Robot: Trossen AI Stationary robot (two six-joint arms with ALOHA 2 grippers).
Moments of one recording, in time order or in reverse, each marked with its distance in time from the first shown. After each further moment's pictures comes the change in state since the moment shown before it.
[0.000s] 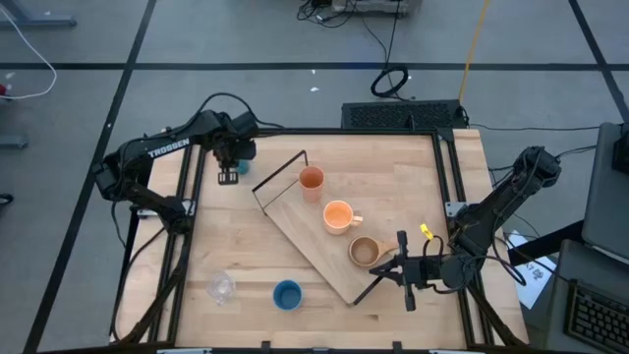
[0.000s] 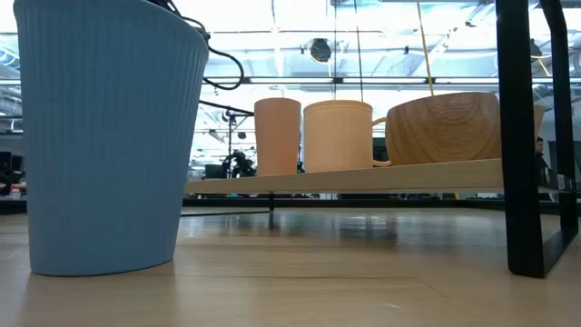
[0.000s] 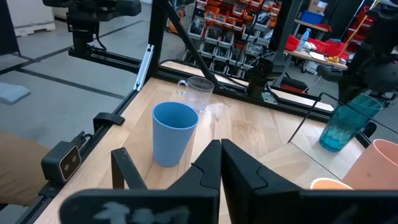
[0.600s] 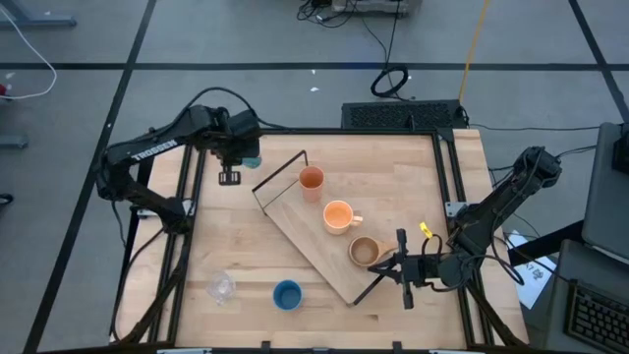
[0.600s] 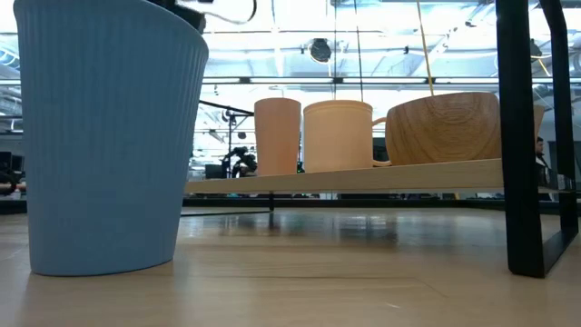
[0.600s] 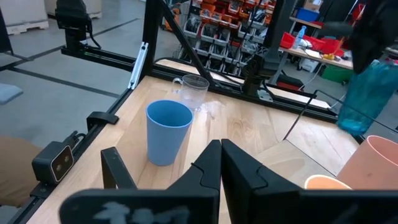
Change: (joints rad) left arm -0.207 0.000 0.338 -0.221 -0.027 -0.136; right arm -0.015 0.000 0.000 -0.007 0.004 0.005
